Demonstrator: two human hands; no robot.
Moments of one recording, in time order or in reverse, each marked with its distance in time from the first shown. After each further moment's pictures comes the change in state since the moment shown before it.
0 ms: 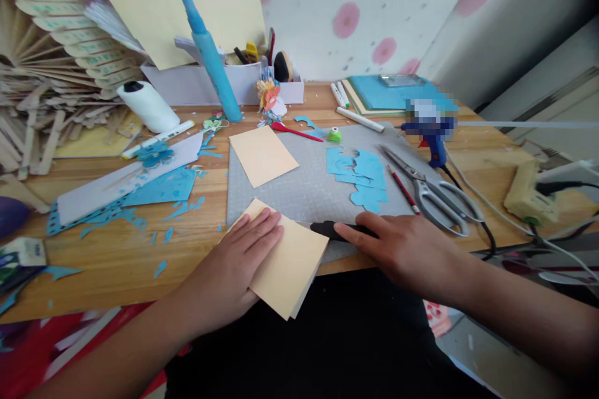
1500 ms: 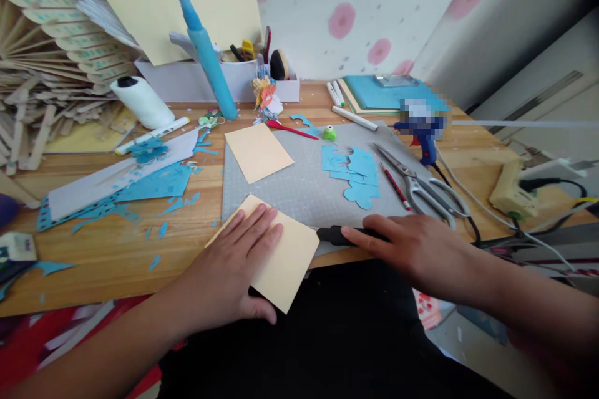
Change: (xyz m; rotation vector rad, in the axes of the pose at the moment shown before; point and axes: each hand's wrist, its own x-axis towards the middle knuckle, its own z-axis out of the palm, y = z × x) left_hand -0.001 0.003 0.006 0.098 -0.015 0.090; right_hand -0.025 0.007 -0.002 -0.022 0.030 -0.076
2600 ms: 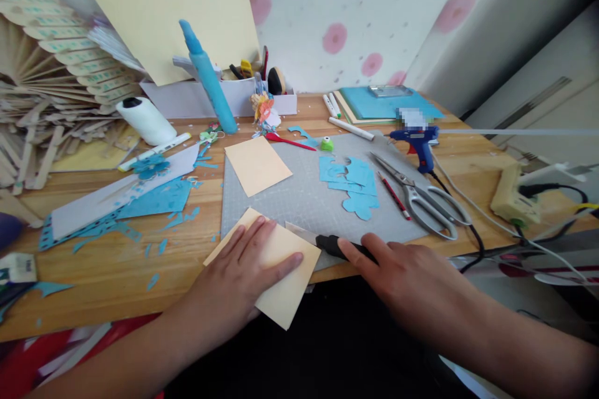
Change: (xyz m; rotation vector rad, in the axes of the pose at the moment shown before) left_hand 0.002 0.008 0.004 0.076 0.004 -0.050; right_hand 0.011 -0.035 -0.005 -0.068 -0.116 0.228
